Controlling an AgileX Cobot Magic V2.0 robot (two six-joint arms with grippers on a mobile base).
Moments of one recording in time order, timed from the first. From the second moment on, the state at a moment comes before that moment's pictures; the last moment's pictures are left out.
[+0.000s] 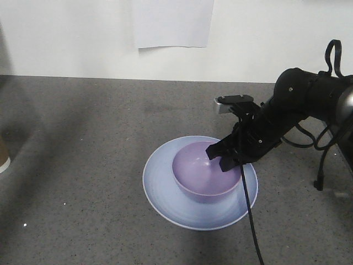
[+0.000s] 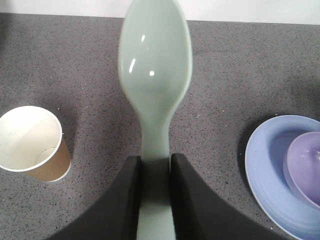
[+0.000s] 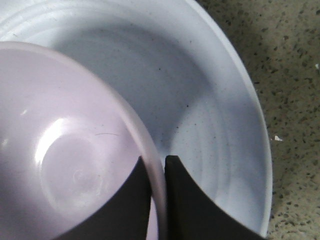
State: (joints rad) left arm -0.21 1.19 -1.63 0.05 1.28 -0.24; right arm 0.28 1.82 -1.33 0.36 0.94 -0.29
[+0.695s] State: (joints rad) left arm -0.21 1.19 -1.63 0.05 1.28 -0.24; right arm 0.28 1.76 -1.33 0.34 0.92 -0.26
